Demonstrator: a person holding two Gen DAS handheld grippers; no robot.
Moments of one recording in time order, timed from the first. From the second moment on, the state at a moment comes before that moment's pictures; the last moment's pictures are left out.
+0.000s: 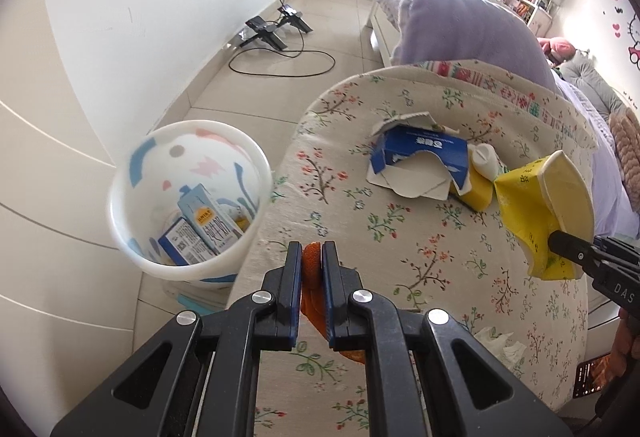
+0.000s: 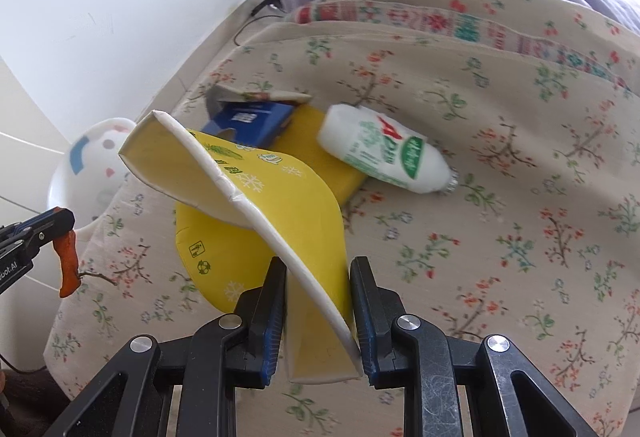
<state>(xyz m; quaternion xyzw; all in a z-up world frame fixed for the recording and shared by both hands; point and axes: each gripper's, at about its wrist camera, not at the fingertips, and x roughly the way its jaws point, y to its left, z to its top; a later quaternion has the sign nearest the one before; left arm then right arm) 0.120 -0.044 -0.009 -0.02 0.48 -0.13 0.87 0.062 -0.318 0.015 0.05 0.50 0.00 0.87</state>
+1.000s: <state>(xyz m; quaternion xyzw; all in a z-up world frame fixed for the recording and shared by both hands) 0.161 0.051 -0.001 -0.02 0.42 -0.05 0.91 0.132 -0.211 -0.010 0.05 0.51 0.07 0.86</state>
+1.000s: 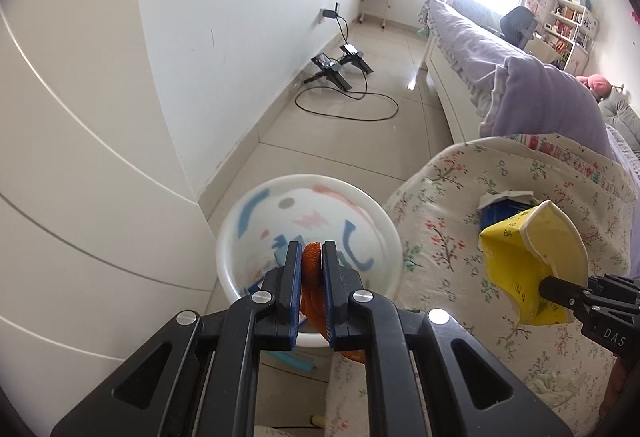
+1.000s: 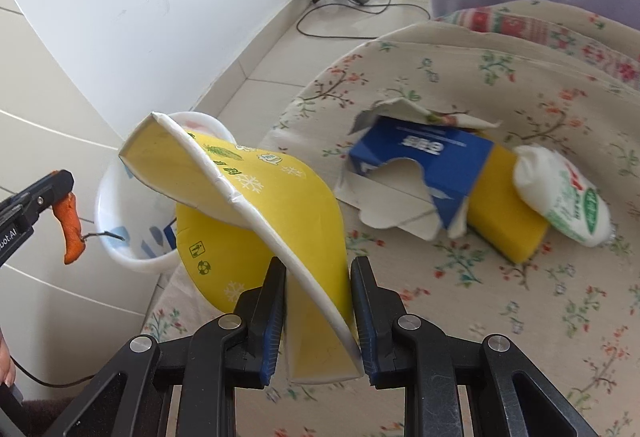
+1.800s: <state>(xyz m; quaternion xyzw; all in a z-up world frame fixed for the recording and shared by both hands) 0.166 0.092 0.012 0.02 0.39 0.00 0.92 0.171 -0.175 -0.032 0.08 0.52 0.08 0.84</state>
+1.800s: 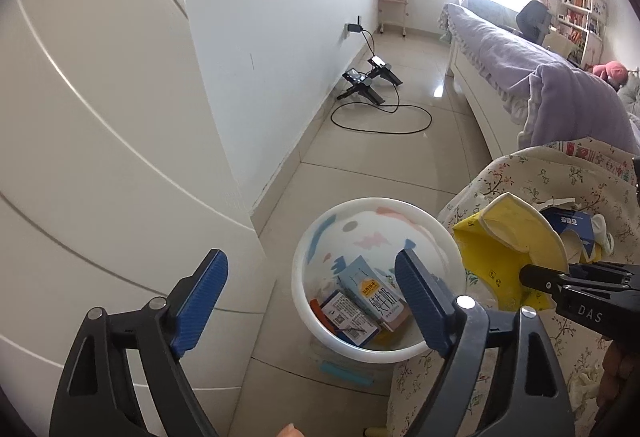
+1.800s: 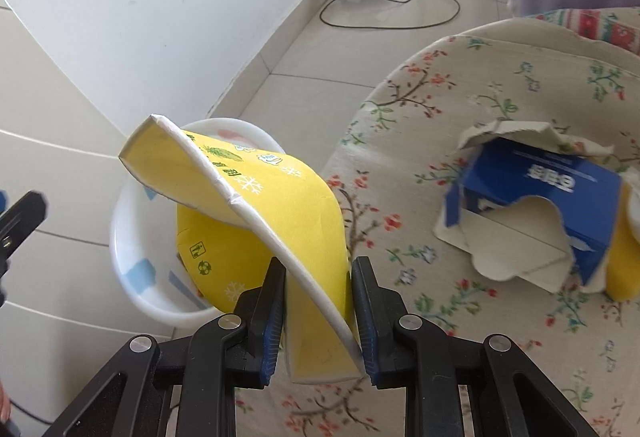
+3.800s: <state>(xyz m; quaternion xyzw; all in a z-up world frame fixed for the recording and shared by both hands) 0.126 0.065 0.014 0.01 0.44 -0.06 0.89 0.094 -0.241 0.010 0.05 0.50 0.05 0.86</state>
